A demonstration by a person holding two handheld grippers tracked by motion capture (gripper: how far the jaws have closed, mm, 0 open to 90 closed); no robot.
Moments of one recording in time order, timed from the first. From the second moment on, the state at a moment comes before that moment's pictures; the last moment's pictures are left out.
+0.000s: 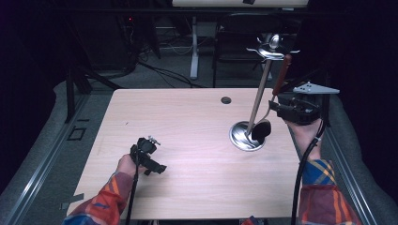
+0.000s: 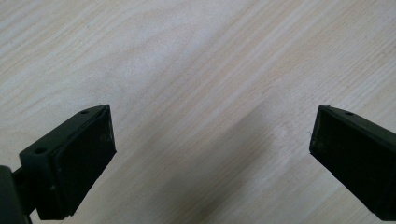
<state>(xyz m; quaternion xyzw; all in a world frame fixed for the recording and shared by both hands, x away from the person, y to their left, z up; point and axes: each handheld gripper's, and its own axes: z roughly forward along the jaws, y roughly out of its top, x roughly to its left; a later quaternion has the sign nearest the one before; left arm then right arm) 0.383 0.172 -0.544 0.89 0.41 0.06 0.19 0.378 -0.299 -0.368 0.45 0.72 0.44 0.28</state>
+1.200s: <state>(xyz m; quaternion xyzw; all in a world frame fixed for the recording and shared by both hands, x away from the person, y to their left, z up) 0.385 0.172 -0.545 0.89 0.40 0.08 0.20 0.332 -0.282 -0.487 0.46 0.83 0.26 0.15</state>
